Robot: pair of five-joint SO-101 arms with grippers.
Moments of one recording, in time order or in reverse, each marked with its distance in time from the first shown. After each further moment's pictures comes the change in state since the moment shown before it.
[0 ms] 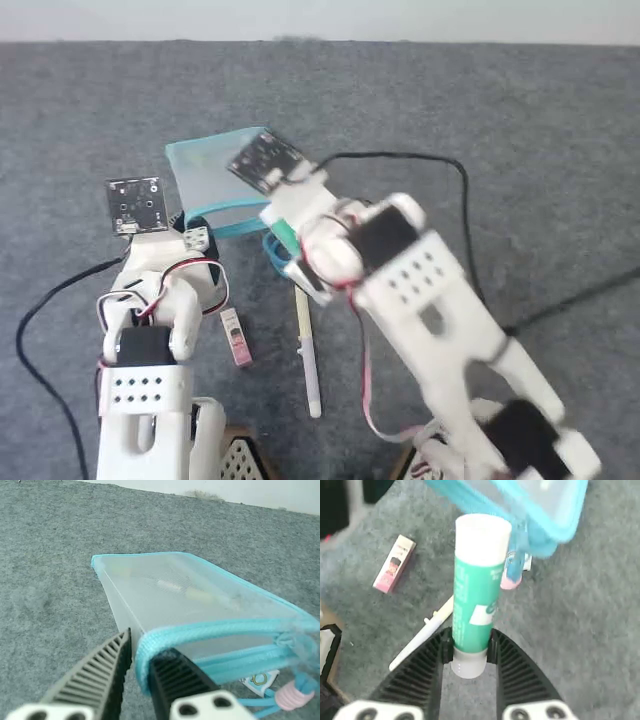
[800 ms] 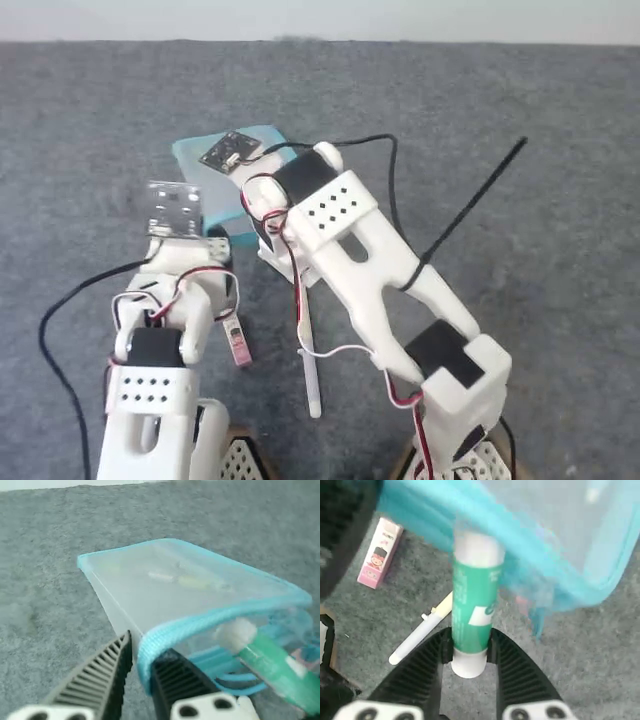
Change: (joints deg) left arm 4.8 -0.1 2.5 0.0 -8.9; right arm -0.4 30.9 -25.1 11.5 0.1
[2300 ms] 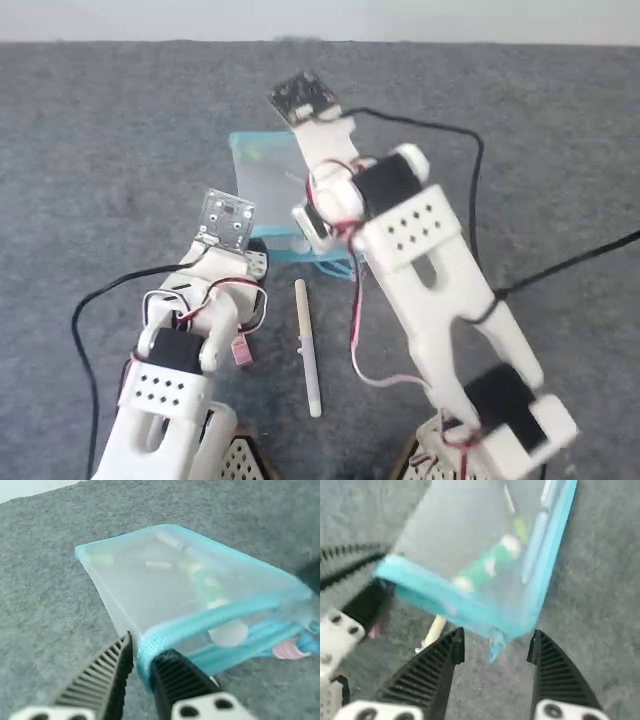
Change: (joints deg) left arm 9.8 0.0 1.7 0.0 -2.4; right arm 7.5 -21.7 12.9 -8.7 -10.2
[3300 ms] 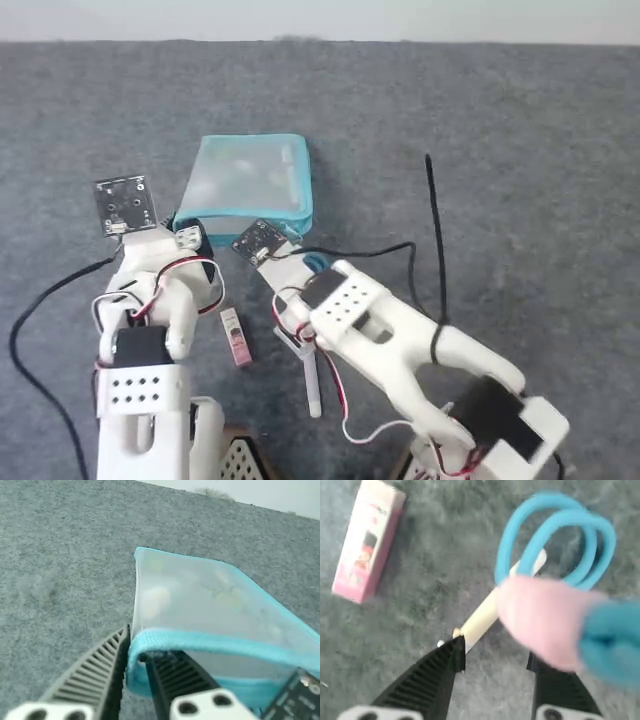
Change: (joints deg) left arm -16.6 0.0 -4.4 0.4 13.8; right arm -14.8 0.9 46.5 -34.5 -2.1
